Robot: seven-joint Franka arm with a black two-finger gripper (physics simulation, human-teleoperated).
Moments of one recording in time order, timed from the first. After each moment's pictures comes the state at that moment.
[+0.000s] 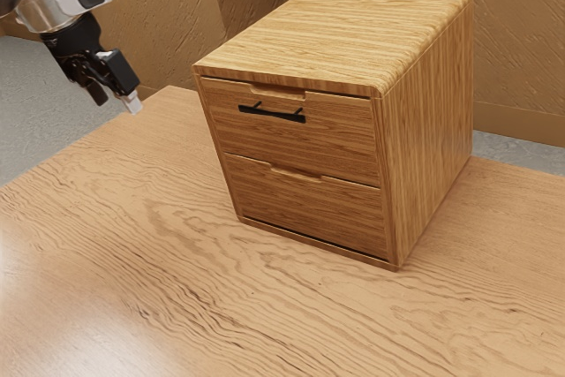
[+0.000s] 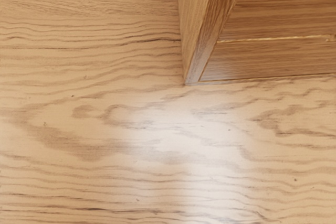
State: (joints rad) arm 0.30 0.06 0.09 -1.28 -0.08 1.50 0.36
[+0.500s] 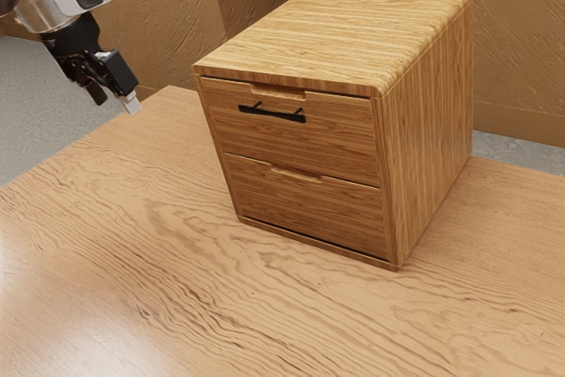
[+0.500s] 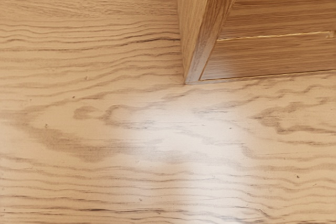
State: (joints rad) arm 0.30 0.06 0.09 -1.28 -0.08 1.50 0.38
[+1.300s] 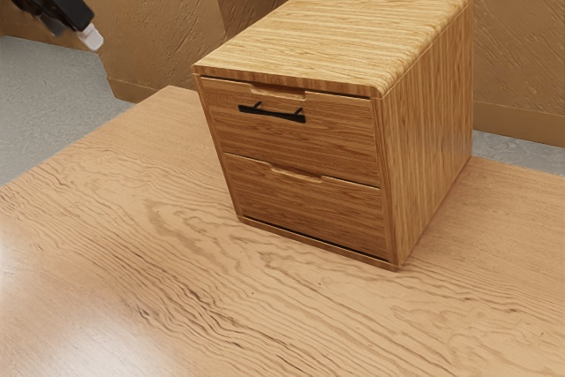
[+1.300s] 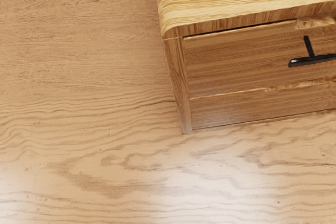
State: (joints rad) arm 0.32 -0.06 -0.03 -1.13 -0.06 1.44 0.34
